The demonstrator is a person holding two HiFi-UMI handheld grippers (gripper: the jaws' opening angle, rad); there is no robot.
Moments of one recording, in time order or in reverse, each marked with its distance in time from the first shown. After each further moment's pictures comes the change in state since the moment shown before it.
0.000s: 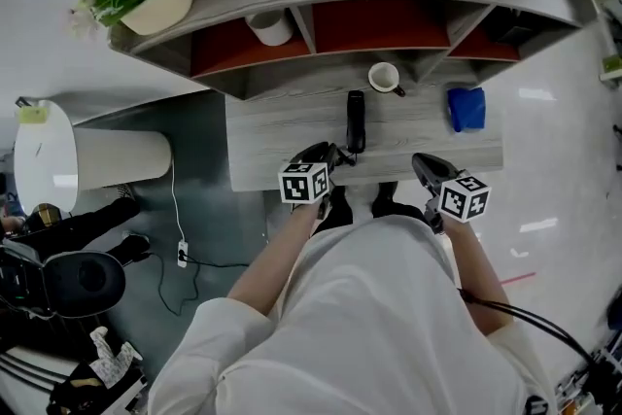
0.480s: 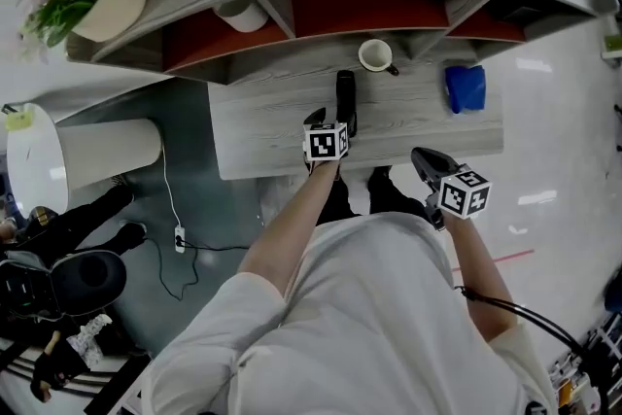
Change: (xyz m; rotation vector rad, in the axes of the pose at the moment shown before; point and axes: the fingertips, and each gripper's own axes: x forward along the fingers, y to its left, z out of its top) left arm 0.118 0.011 -0.019 0.044 0.115 0.123; right arm -0.004 -0.028 -0.030 0.046 0.084 -0.028
